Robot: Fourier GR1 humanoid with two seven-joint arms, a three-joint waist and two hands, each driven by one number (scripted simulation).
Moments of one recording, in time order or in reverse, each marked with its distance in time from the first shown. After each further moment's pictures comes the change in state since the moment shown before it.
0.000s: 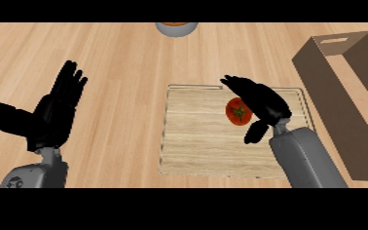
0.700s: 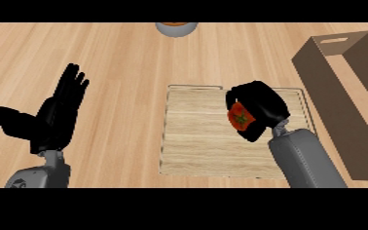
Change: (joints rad) left arm 0.017 -0.020 -0.001 0.002 -0.015 -0.008 -0.020; right arm 0.007 -0.006 0.033 -0.037 0.109 -0.130 -0.110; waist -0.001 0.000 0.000
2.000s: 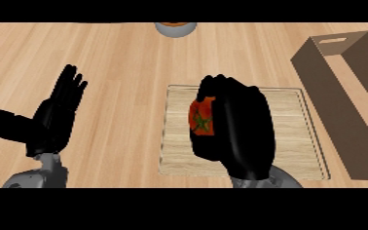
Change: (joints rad) left arm 0.017 0.000 0.002 -0.034 -0.001 -0.005 0.024; right arm -0.096 0.163 0.328 -0.539 0.103 -0.043 1.036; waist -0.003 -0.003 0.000
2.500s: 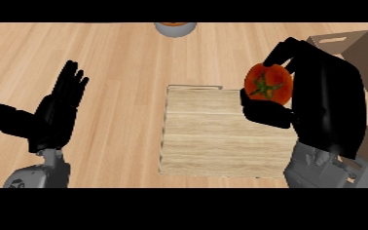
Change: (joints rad) left arm -0.030 -0.009 -0.002 0.000 -0.012 0.021 0.019; right arm -0.054 -0.087 -0.304 -0.112 -0.014 0.067 0.021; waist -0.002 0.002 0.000
